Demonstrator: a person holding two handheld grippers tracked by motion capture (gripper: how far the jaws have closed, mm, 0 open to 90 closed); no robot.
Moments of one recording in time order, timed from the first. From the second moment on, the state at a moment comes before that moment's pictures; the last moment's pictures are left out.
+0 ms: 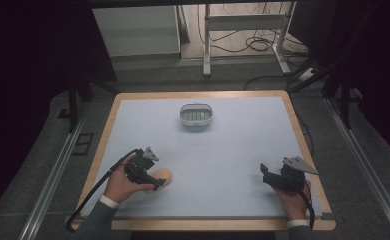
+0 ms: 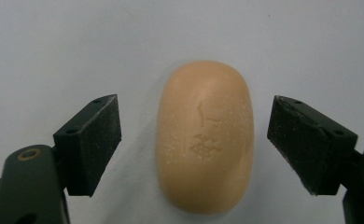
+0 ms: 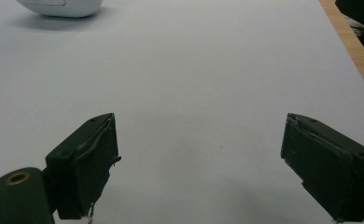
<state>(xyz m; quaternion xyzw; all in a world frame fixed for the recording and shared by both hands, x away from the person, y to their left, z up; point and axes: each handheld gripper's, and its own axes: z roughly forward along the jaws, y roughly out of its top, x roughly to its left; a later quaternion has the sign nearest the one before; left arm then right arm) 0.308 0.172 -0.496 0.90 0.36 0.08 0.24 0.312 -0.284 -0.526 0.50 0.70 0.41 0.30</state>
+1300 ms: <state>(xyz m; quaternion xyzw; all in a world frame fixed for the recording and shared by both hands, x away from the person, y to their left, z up) 0.312 0.166 -0.513 0.91 0.35 0.07 0.21 0.312 -0.285 -0.526 0.50 0.70 0.41 0.30</state>
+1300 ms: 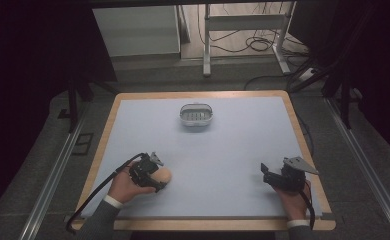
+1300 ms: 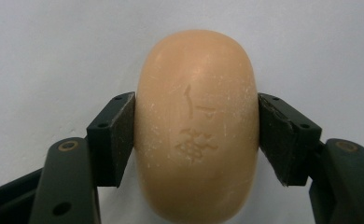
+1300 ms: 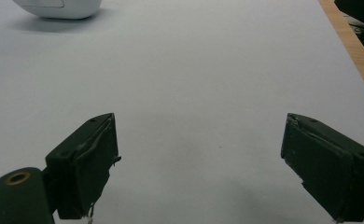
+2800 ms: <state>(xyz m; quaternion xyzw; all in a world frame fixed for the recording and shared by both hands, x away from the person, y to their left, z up) 0.315 0.180 -0.481 0.90 0.36 0.10 0.24 0.312 -0.284 -0.526 0.51 0.70 0.41 0.30</state>
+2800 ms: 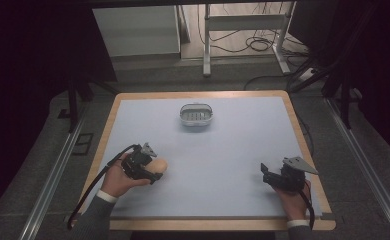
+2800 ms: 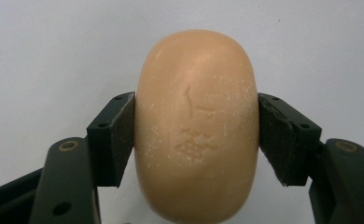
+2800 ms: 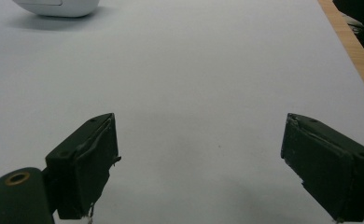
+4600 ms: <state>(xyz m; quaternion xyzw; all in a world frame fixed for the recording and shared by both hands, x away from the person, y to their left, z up) 0.343 0.176 -0.460 0.89 0.36 0.11 0.25 0.312 -0.284 -0.526 0.50 0.70 0.41 0.30</state>
